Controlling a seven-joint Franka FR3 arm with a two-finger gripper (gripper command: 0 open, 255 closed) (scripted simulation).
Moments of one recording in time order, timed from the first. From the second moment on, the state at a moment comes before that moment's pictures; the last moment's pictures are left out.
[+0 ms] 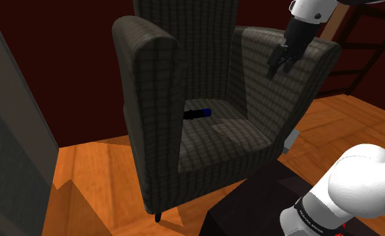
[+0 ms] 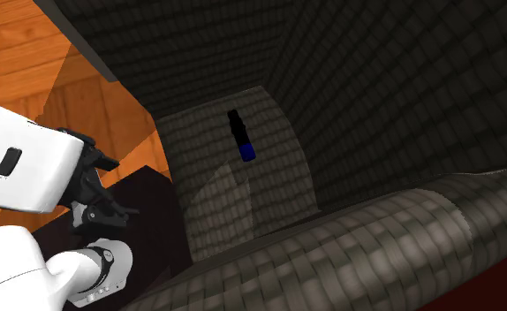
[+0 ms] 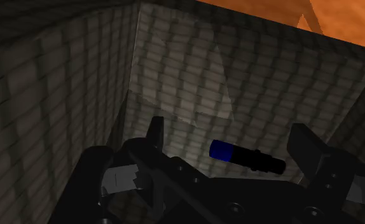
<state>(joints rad) 0.01 -0.80 0.01 -2.26 -0.08 1.58 0.05</state>
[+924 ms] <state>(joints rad) 0.16 -0.46 -0.18 -2.27 -0.11 1.92 -0.50</state>
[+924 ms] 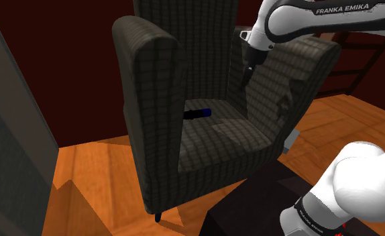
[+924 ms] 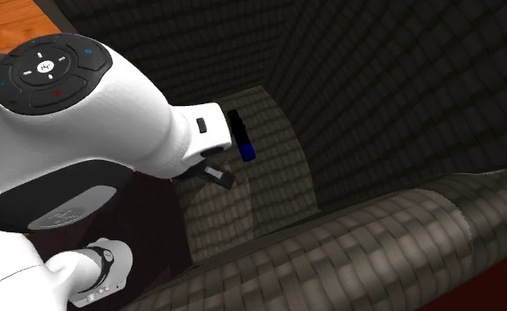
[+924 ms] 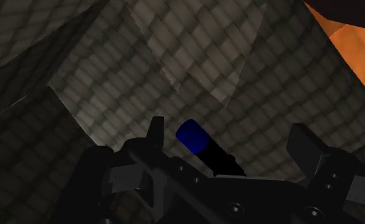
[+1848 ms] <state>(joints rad) 0.31 0.01 -0.25 -2.10 0.04 2.17 -1.15</state>
